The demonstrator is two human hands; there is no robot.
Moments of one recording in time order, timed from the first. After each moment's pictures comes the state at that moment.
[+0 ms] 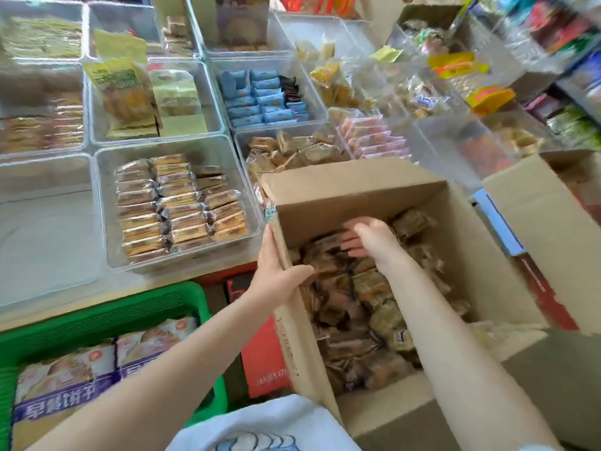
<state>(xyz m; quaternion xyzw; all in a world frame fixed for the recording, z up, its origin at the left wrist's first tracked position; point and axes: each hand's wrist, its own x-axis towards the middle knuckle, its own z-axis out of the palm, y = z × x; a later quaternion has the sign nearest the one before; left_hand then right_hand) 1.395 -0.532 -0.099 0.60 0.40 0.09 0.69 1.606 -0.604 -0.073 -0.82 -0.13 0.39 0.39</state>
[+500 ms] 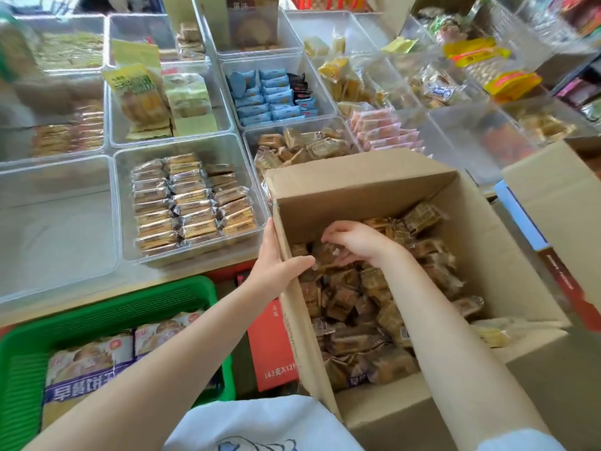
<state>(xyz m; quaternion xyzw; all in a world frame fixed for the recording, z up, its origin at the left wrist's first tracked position) 1.394 -0.536 -0.086 0.61 0.38 0.11 0.68 1.594 -0.602 -0.075 -0.78 -0.28 0.50 0.24</state>
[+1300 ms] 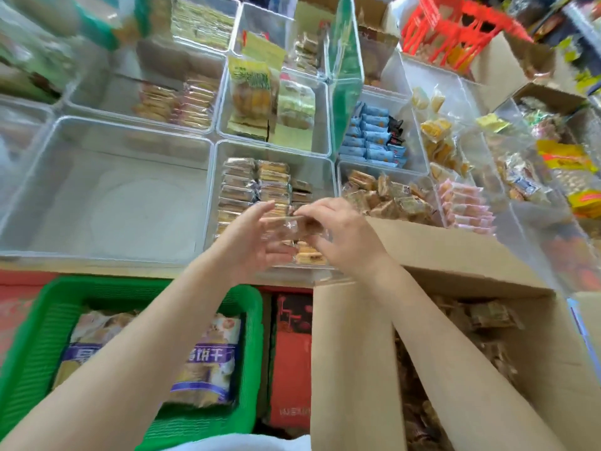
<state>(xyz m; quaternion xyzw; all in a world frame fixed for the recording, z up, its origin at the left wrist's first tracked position) 1.275 -0.372 -0.062 0.24 0.41 0.20 0.86 1.459 -0.433 -0.033 -0.64 -0.74 0.13 0.14</state>
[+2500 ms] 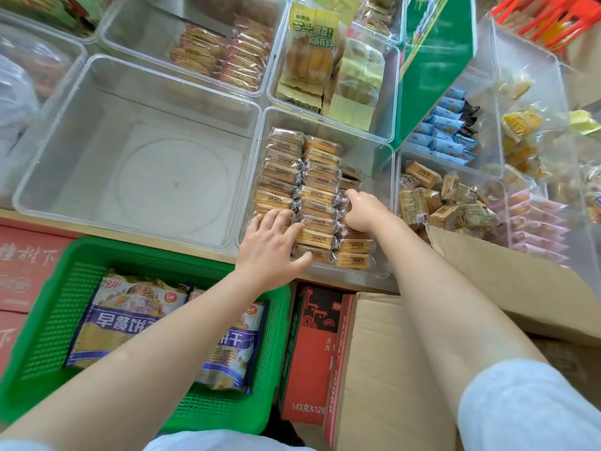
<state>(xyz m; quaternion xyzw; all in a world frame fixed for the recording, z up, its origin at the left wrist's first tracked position) 1.259 -0.362 -0.194 0.84 0.49 -0.01 0.22 1.486 -0.301 -0.167 -0.76 -0.56 0.27 -0.19</state>
